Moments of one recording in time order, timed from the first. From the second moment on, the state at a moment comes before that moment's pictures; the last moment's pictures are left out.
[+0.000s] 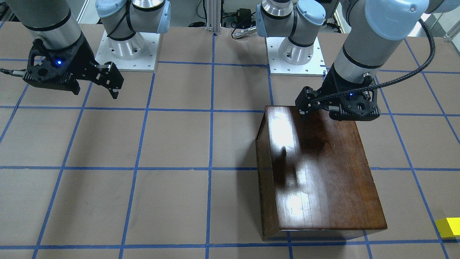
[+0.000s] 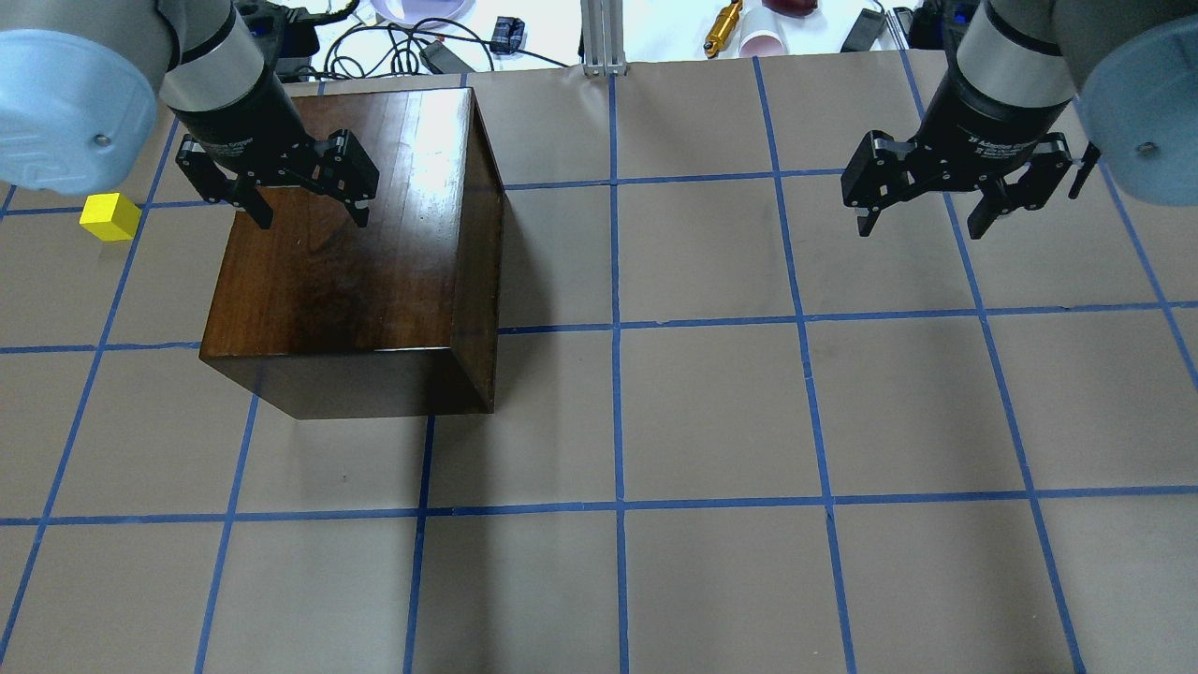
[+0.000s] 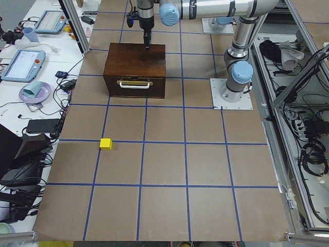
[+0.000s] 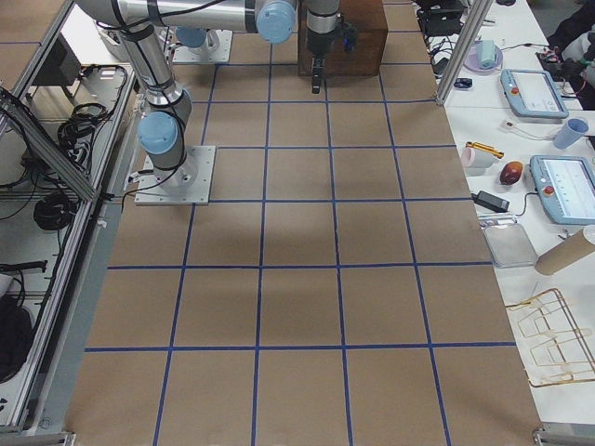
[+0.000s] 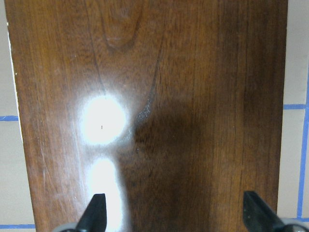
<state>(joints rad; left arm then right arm) -1.52 -1.67 -1.55 -1.51 1.59 0.06 1.52 -1.59 1.63 -1.60 -1.59 0.04</state>
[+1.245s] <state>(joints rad) -1.39 -1.69 -1.54 -1.46 1.60 0.17 1.52 -1.59 1.63 -1.60 -1.59 0.04</state>
